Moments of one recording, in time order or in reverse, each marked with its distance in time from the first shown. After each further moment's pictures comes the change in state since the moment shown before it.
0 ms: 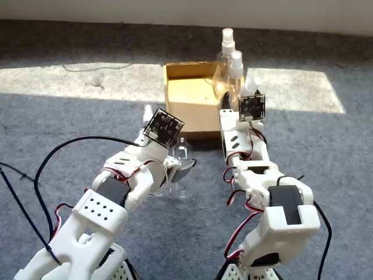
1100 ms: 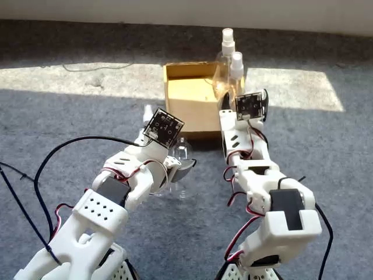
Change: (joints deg) left arm 0.0 0.0 0.0 0.0 0.0; right arm 0.0 -3.2 0.0 5.2 3.2
